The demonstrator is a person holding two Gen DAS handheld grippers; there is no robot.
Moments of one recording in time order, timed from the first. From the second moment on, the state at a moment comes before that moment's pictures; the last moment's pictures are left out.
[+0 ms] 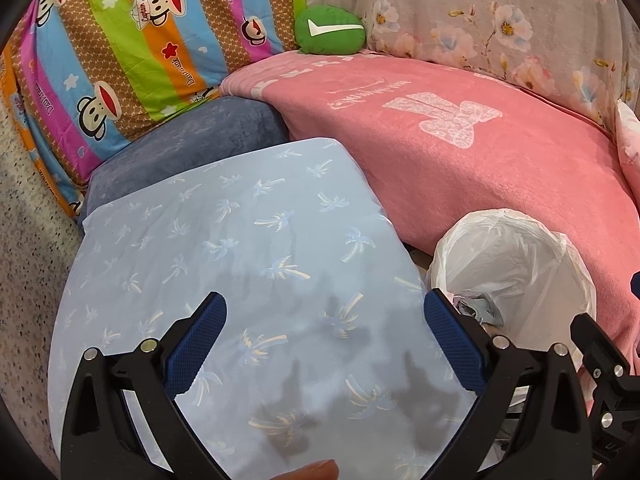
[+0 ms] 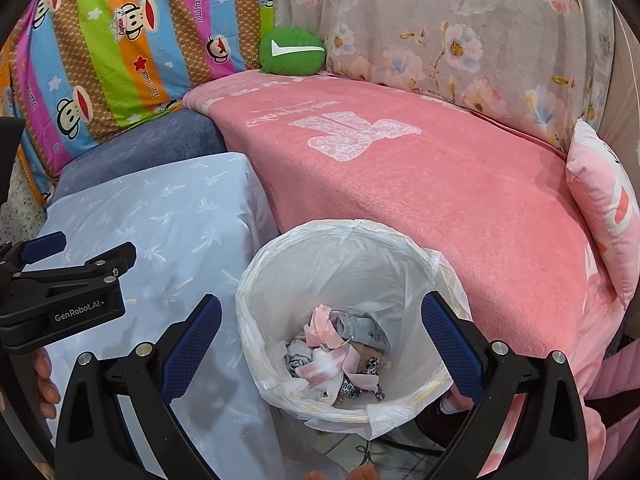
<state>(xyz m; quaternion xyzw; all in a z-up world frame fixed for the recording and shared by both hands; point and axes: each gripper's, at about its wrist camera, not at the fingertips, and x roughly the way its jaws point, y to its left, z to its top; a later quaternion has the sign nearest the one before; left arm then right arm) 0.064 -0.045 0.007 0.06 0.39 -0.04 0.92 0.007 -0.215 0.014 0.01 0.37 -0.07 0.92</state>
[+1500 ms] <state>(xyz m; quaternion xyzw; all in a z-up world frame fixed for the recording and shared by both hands) 0.038 -0.068 -0.012 0.07 0.42 -0.05 0.90 -0.032 -0.231 -0.006 0.02 0.40 -0.10 0.91</state>
